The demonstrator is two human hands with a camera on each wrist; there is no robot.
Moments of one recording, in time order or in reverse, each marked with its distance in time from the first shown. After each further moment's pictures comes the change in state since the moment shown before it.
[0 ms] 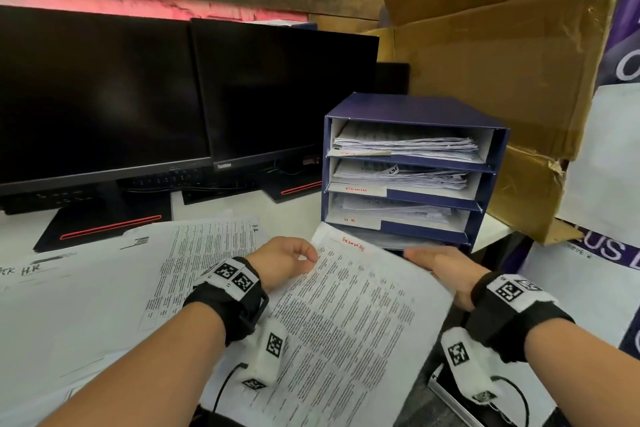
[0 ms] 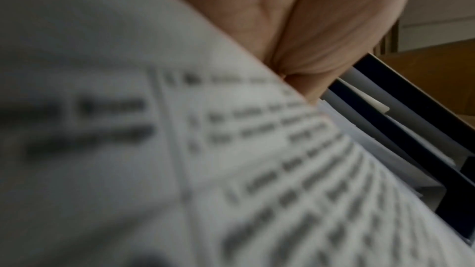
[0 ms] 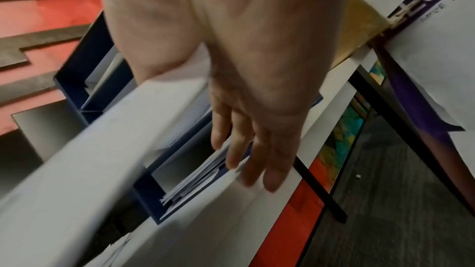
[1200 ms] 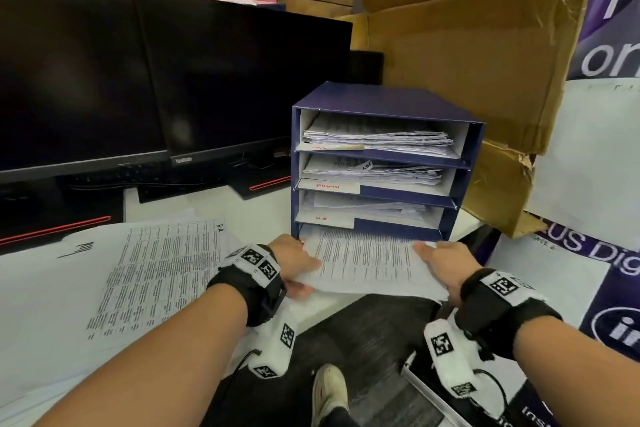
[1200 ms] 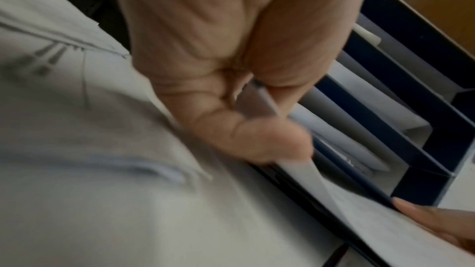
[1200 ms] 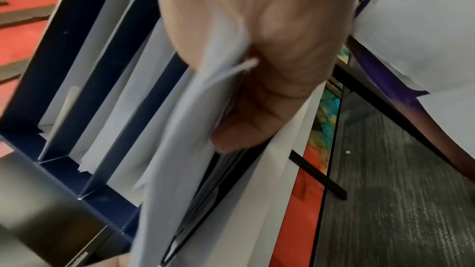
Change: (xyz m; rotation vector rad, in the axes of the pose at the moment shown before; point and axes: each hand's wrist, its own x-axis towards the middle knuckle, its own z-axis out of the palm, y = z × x) left_hand 0.053 0.028 0.049 -0.034 0.058 -0.347; right_hand 0.015 0.003 -0.033 -0.191 0.348 -0.051
